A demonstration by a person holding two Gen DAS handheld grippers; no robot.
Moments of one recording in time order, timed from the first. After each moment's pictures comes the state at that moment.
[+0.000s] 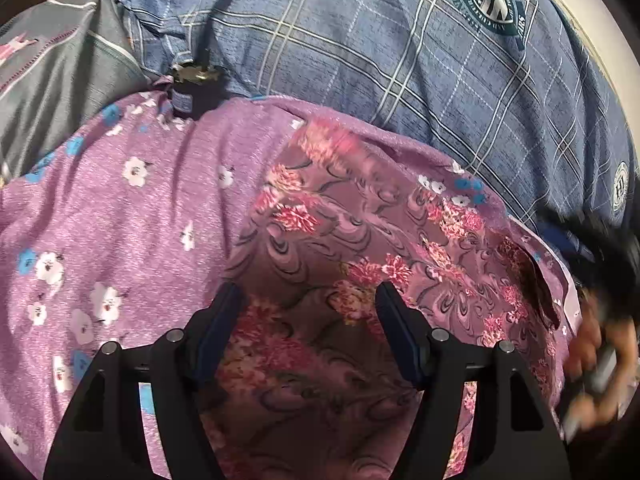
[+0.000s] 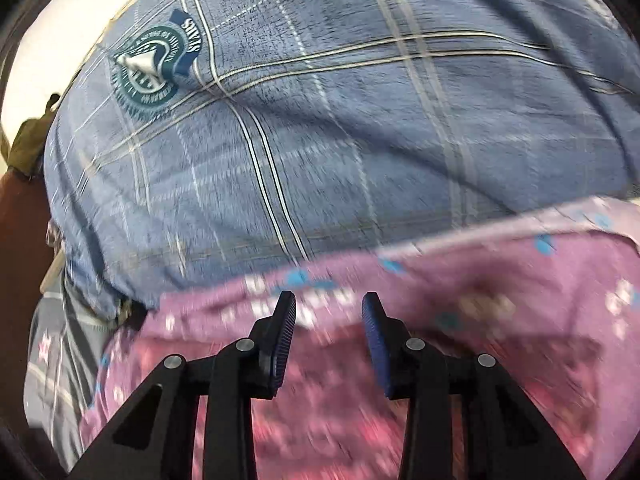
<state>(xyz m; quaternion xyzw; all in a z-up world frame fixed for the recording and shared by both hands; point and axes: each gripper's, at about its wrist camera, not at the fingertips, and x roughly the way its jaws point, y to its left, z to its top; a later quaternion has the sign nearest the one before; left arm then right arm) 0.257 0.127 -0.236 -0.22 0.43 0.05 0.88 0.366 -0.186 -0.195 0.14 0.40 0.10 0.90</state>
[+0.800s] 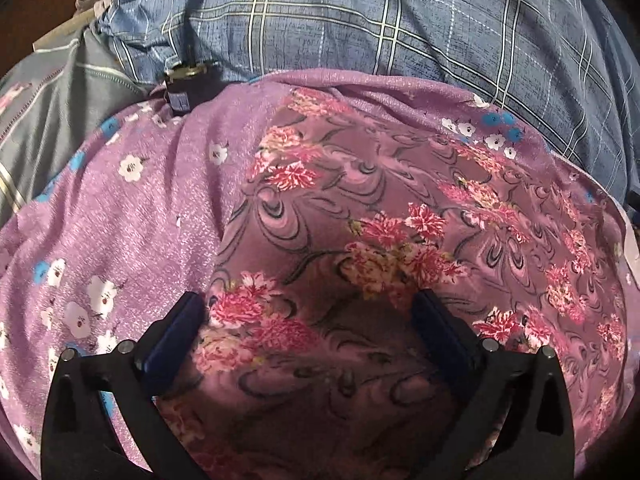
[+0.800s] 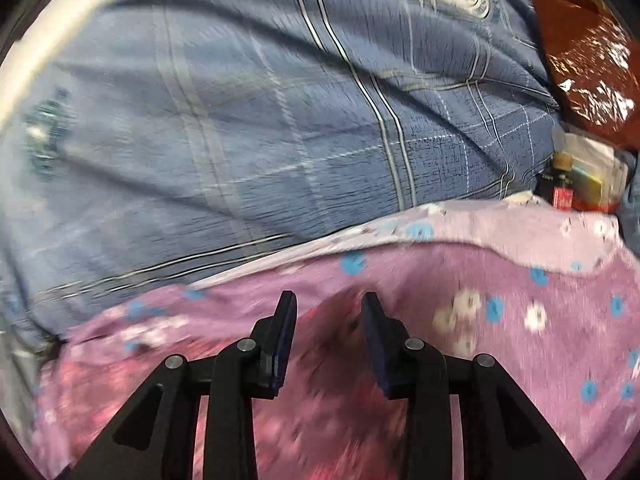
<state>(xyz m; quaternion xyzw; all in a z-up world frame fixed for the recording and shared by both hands) 0.270 0.096 -0.267 -0.10 0.46 0.09 0.88 0.329 -0.301 -0.196 0.14 0.35 -0.04 0.93</state>
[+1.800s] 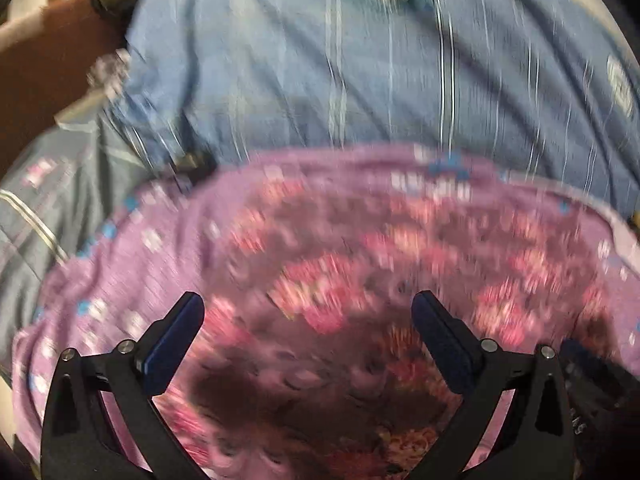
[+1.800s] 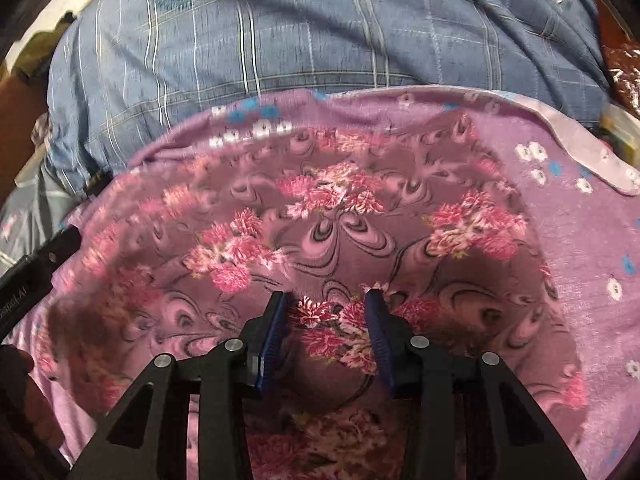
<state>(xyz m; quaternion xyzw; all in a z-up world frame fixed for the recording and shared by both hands) 0.249 0.030 -0.226 -0.03 0.39 0.12 0.91 0.244 -0.186 -0.263 0.03 0.43 0.06 0.90</state>
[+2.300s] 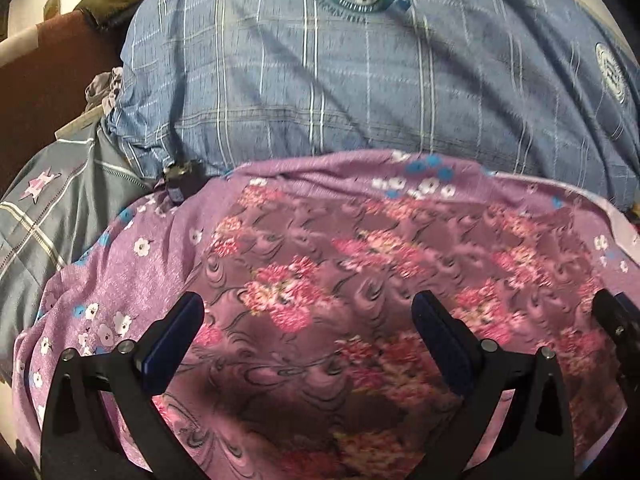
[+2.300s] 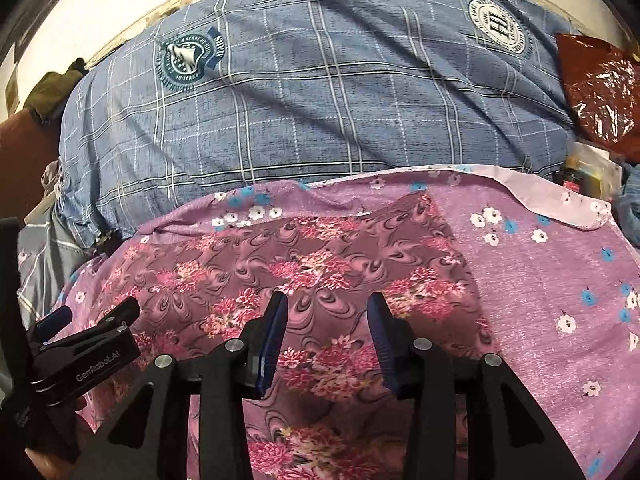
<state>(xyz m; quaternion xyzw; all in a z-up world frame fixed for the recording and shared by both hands) 0.239 0.004 -0.216 -0.01 0.34 0.12 0.93 0.217 -0.213 -0.211 0.06 0.33 0.04 0.94</state>
